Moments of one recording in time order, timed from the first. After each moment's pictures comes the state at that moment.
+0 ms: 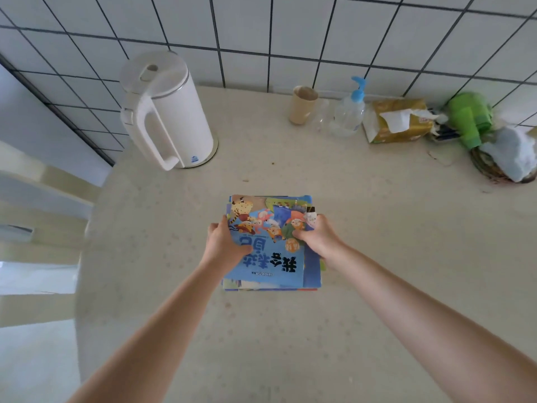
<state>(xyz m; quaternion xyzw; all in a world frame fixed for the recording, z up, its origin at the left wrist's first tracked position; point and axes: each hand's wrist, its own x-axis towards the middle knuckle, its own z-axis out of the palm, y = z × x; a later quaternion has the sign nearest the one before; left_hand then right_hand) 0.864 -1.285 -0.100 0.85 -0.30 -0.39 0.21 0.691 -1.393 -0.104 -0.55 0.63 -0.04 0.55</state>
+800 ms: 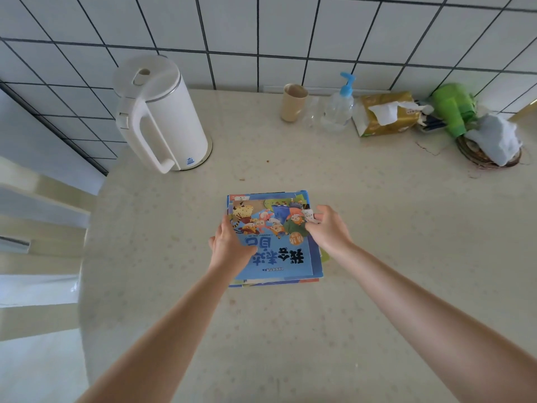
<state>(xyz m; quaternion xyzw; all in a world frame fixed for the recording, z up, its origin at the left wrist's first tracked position) 0.850 -1.277 -0.100 0.84 -0.30 -0.38 0.22 0.681 -1.380 -0.082 -0.61 0.65 -0.07 0.44</state>
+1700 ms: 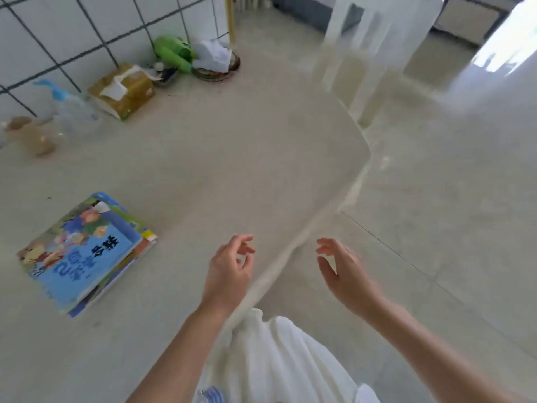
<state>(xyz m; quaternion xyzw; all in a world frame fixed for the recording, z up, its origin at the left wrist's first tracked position) 0.571 -1.136 -0.072 0.54 -0.70 -0.42 0.21 0.366 -1.033 -0.068 -0.51 0.79 -0.23 0.26</state>
